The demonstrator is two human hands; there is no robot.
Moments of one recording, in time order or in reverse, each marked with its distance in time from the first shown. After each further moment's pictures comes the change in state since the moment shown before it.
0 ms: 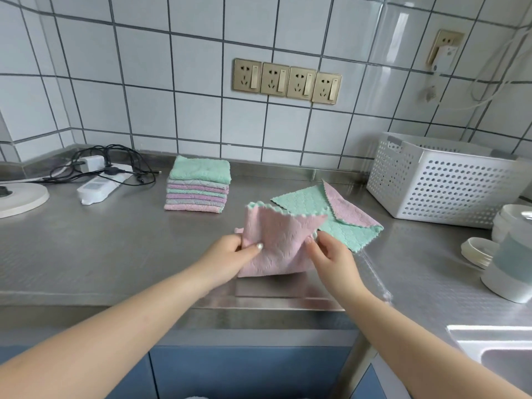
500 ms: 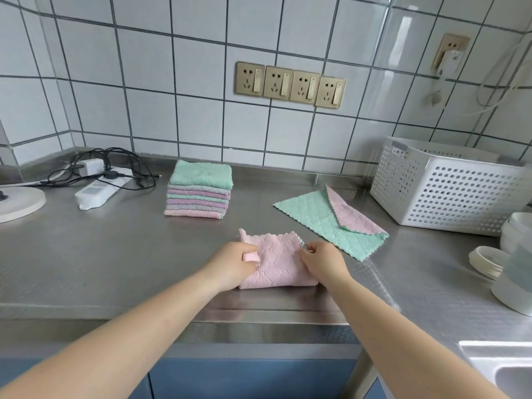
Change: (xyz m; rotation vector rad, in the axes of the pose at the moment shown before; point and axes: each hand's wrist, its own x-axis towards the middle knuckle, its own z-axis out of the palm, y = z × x) left_hand 0.027 -0.011 0.004 0.240 -0.050 -0.043; right_hand 0.048 0.010 0.026 -0.318 -0.101 0.325
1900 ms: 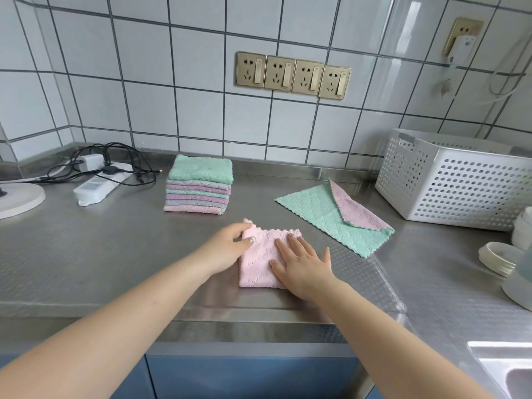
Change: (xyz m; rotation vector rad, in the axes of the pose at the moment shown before) left_hand 0.014 -0.004 -0.013 -0.248 0.028 -0.003; right_hand -0.013 -0.010 0.025 -0.557 -0.272 -0.299
